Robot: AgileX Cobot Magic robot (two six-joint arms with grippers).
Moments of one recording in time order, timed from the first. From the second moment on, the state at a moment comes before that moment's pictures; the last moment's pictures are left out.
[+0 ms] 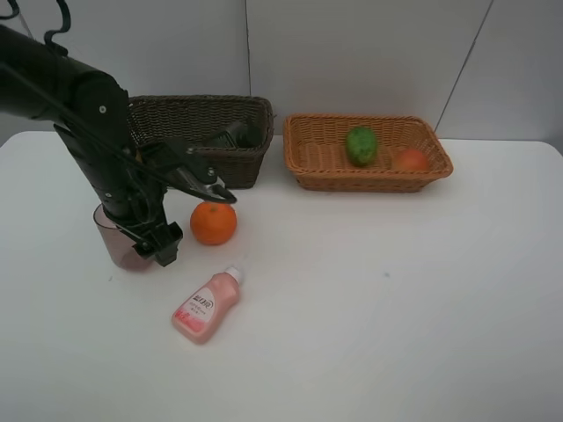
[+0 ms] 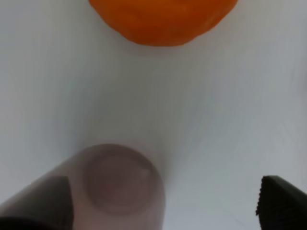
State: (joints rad) left arm -0.47 1.83 -0.97 0.15 0.60 0.26; right arm -0.02 0.00 -0.52 -0.16 1.06 0.22
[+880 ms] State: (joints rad) left arm -0.47 1.87 -0.97 0.13 0.58 0.26; right arm -0.02 0.00 -0.52 -0.16 1.06 0.22
